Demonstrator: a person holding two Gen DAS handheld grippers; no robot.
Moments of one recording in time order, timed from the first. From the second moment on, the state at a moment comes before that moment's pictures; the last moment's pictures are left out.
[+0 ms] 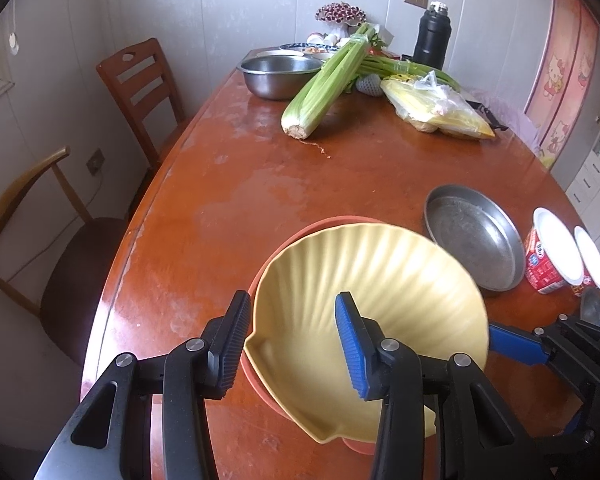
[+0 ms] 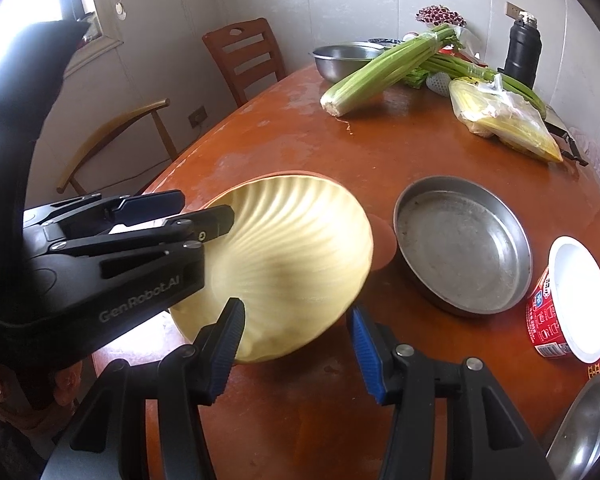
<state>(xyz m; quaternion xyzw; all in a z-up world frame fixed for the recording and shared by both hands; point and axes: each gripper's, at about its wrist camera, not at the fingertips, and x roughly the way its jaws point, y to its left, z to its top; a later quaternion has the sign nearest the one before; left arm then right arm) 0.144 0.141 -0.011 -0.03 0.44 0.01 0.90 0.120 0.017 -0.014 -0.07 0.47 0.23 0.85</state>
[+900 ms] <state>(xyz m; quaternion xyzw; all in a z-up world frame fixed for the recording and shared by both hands) 0.142 0.116 0.021 -0.04 0.42 0.00 0.91 0.132 -0.044 0.017 -0.01 0.43 0.20 0.88</state>
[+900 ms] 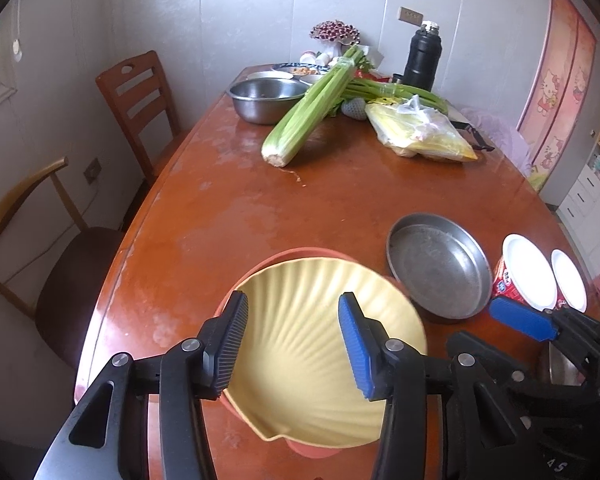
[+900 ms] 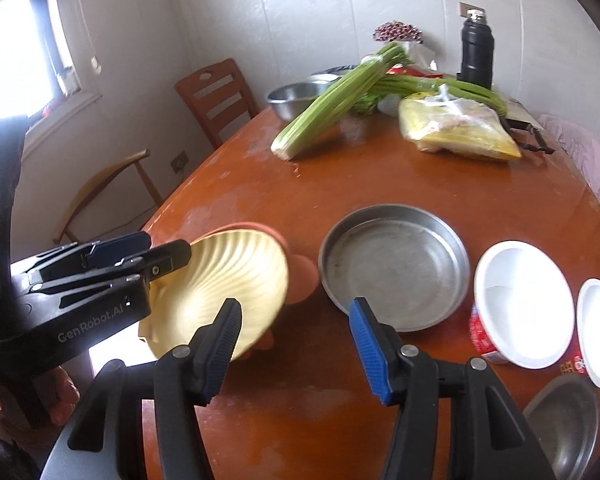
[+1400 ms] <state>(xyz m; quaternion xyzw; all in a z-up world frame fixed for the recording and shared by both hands) 0.169 0.075 0.030 -0.01 0.42 -0.04 0.90 0.144 -0.100 0.021 0.04 0.43 0.15 0.89</state>
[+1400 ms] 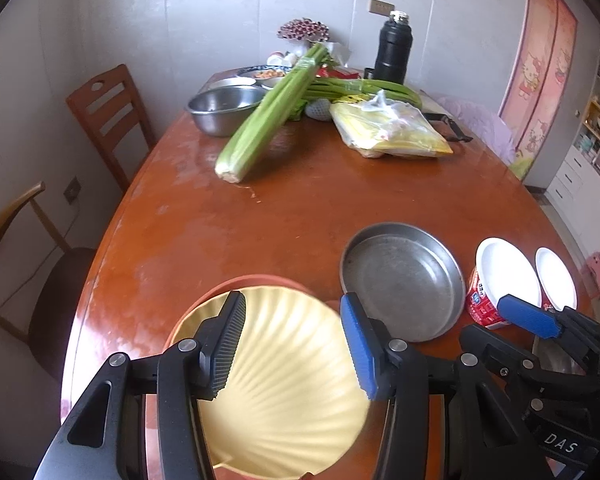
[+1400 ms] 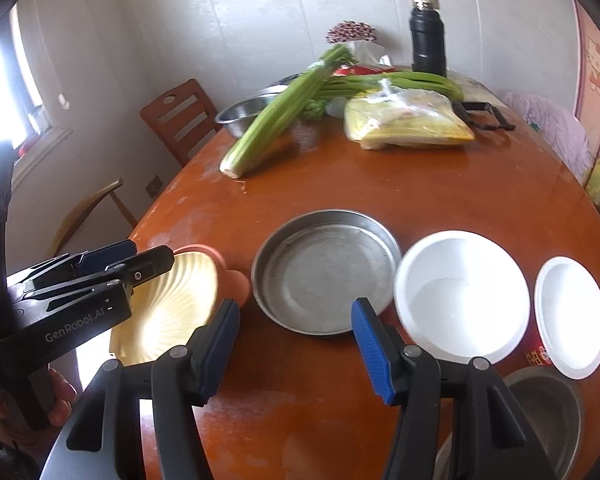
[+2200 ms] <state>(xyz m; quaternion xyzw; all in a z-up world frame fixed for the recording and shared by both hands) 0.258 0.018 -0.007 0.04 0.51 -0.11 0.85 0.154 -0.109 -0.011 0.07 0.48 0.10 0.87</state>
